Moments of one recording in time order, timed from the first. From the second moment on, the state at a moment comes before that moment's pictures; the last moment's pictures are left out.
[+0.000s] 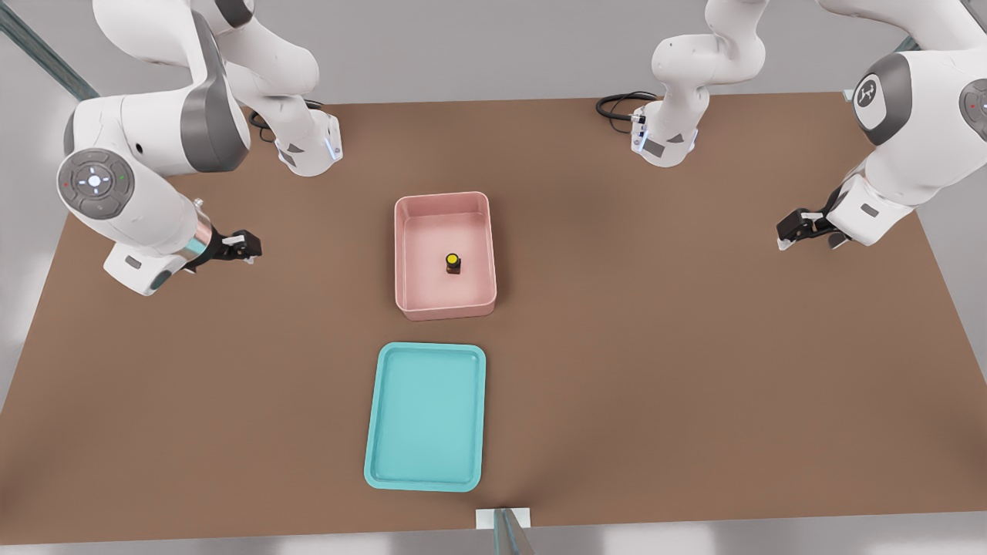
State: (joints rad) arm -0.02 0.21 0.26 -1.28 -0.16 1.29 0.01
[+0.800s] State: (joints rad) arm 0.71 0.40 0.11 -1.96 0.00 2.16 0.60
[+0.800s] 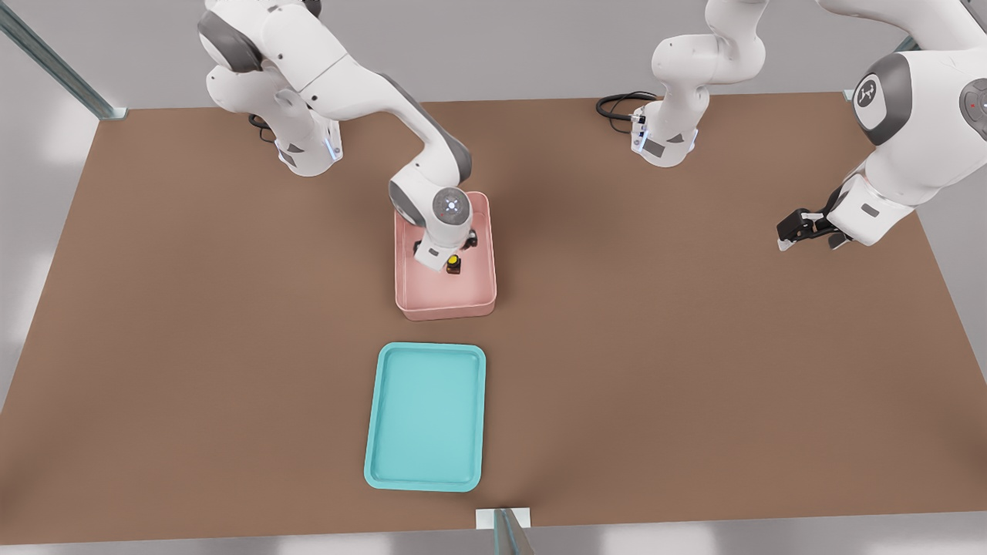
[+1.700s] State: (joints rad) arm 0.75 0.49 0.12 -2.09 0.00 2.51 0.97
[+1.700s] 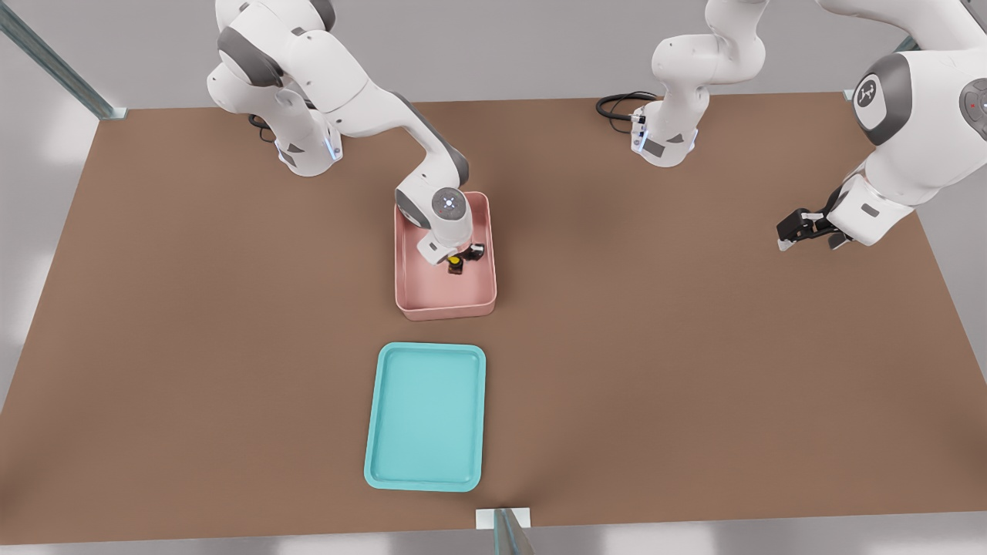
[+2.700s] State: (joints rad) arm 0.54 0.80 -0.07 -1.23 0.00 2.19 0.70
